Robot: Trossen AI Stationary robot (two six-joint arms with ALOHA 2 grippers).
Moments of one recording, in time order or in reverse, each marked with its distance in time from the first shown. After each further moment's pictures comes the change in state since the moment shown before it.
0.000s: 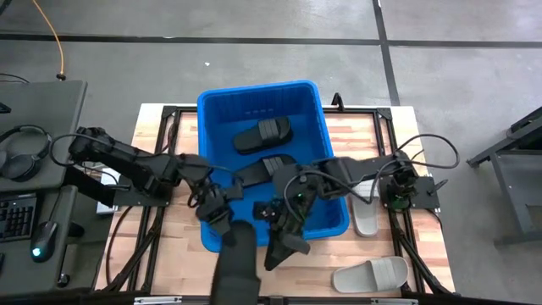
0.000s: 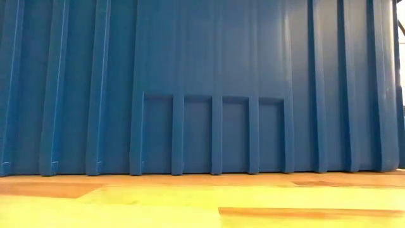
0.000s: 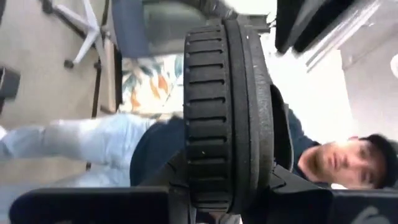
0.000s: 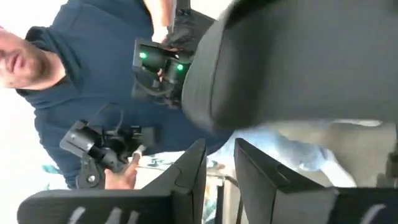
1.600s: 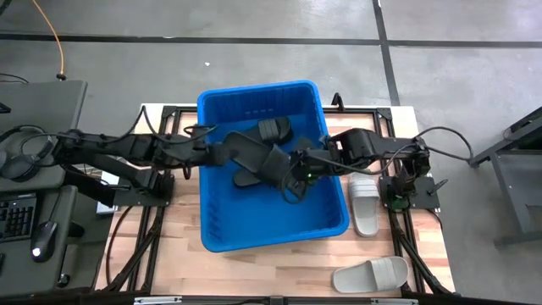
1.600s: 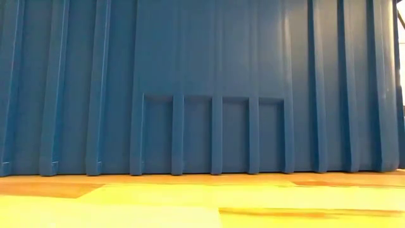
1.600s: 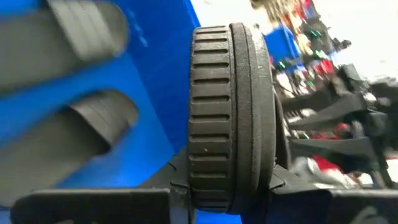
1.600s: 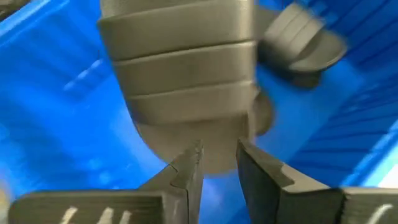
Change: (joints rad) left arm 0.147 -0.275 -0.001 -0.650 -1.167 0.173; right arm -0.095 -0.137 -0.021 -0.891 1.148 -0.212
